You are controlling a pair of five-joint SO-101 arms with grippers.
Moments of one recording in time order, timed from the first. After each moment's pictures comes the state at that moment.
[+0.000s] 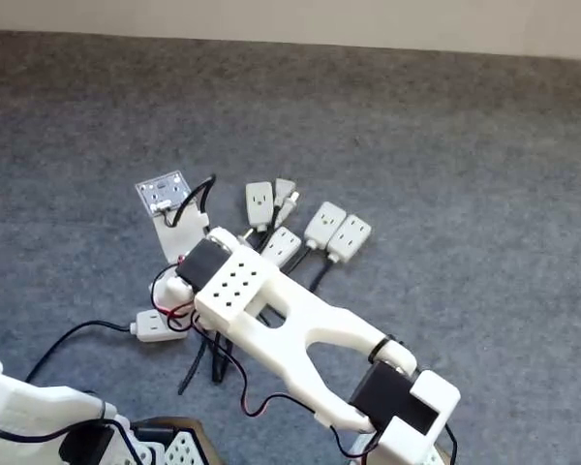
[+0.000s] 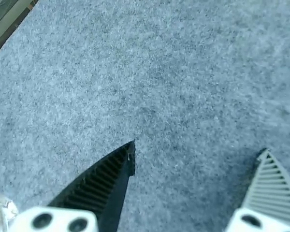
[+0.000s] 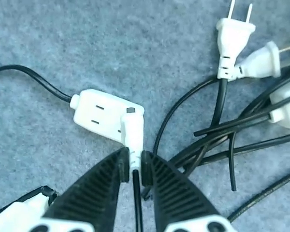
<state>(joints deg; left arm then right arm) -73.8 9.3 42.9 -1.9 -26.9 -61.4 4.9 3.6 71.2 -25.5</state>
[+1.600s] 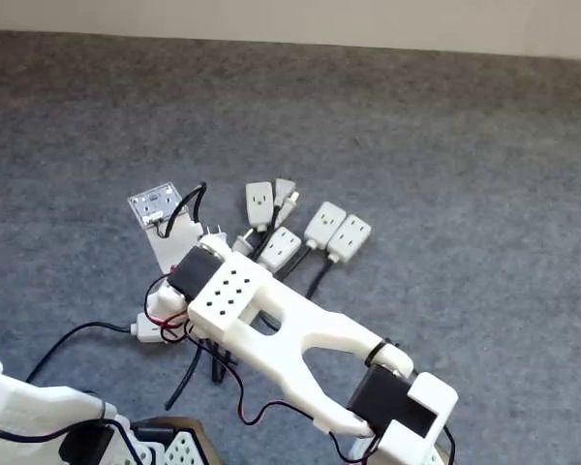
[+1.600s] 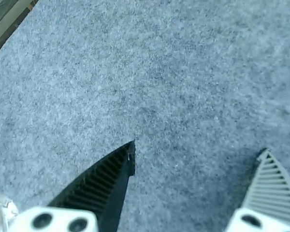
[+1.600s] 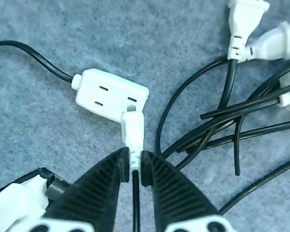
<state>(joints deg) -73.8 9.3 42.9 -1.9 -26.9 -63.6 4.9 3.1 74.9 -25.6</state>
